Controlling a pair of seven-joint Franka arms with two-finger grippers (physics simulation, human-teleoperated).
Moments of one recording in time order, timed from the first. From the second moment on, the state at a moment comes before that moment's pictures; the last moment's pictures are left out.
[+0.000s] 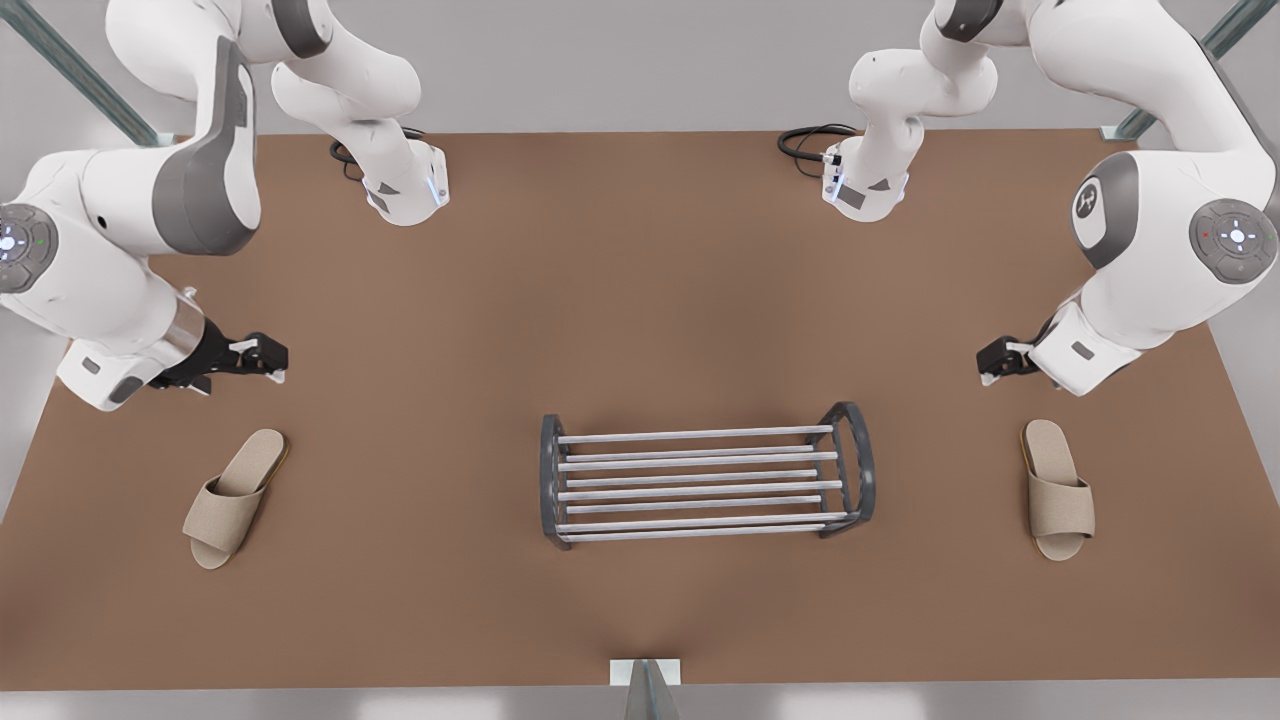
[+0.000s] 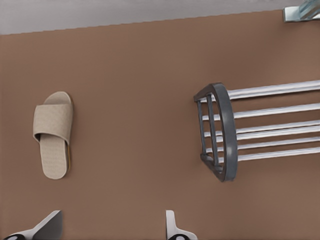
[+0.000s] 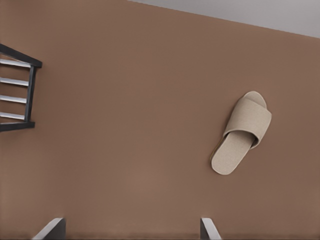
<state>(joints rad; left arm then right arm) -0.08 0.24 0.02 -1.33 0.03 1.57 0.01 0.04 0.28 0.03 -1.22 -0.04 1.46 -0.11</state>
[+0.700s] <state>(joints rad) -0.01 0.14 0.52 -2.41 -1.59 2.44 0.89 -0.04 0.34 0.06 -2.03 -1.87 2.49 0.04</state>
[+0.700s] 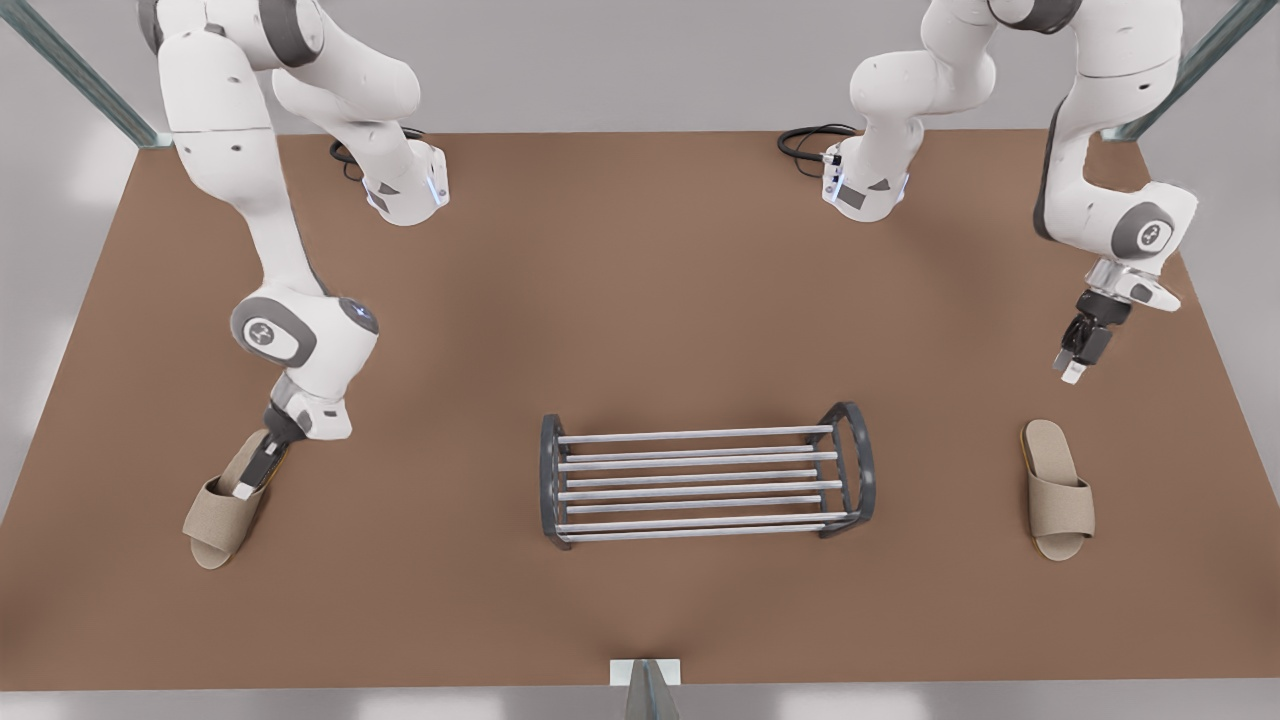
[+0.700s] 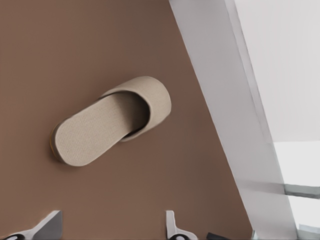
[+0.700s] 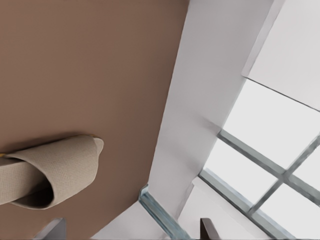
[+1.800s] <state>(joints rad) 0.10 0.59 0.39 -2.09 -2.50 2.22 2.03 -0.18 0.33 -0.05 -2.26 -2.57 2.63 1.13</state>
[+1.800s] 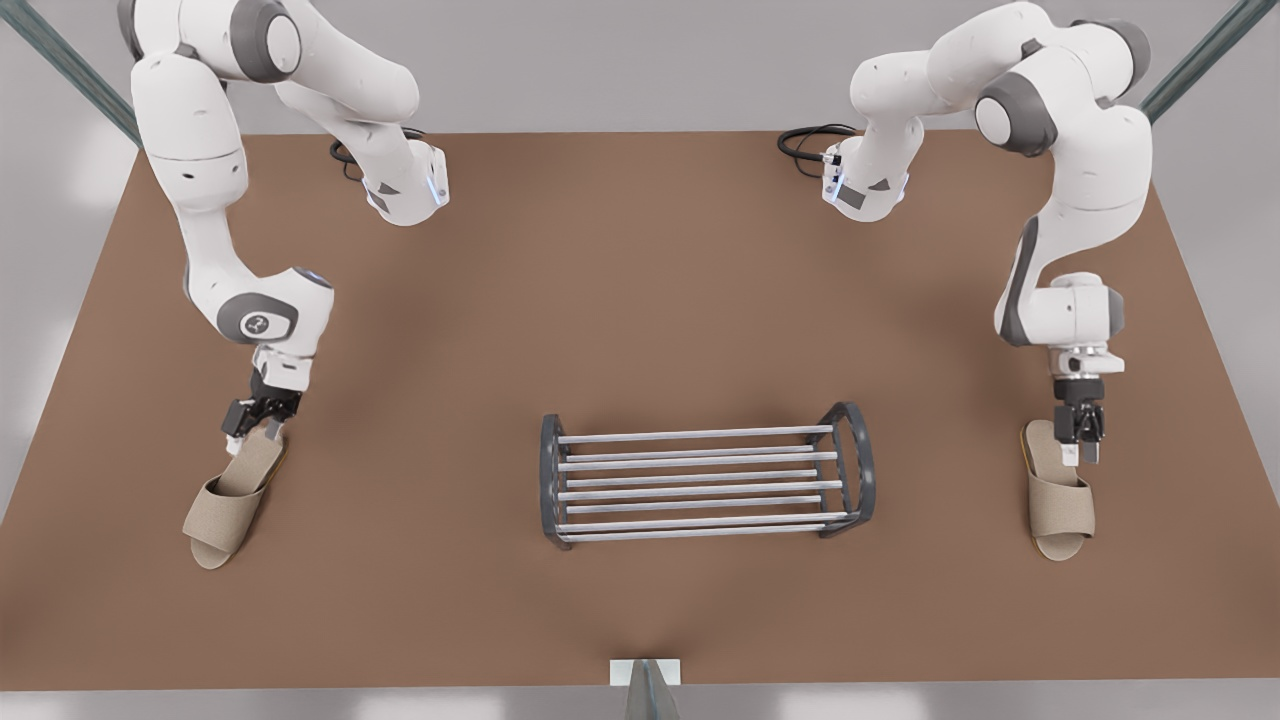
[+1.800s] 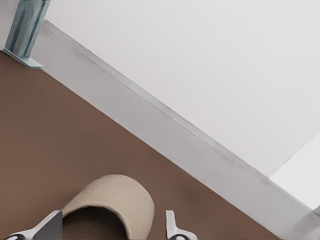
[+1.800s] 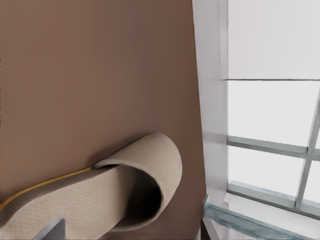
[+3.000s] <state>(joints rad) 0.13 0.78 0.26 -1.85 -2.58 2.24 2.10 -0.18 0.69 -0.14 -1.83 -2.90 2.63 1.57</state>
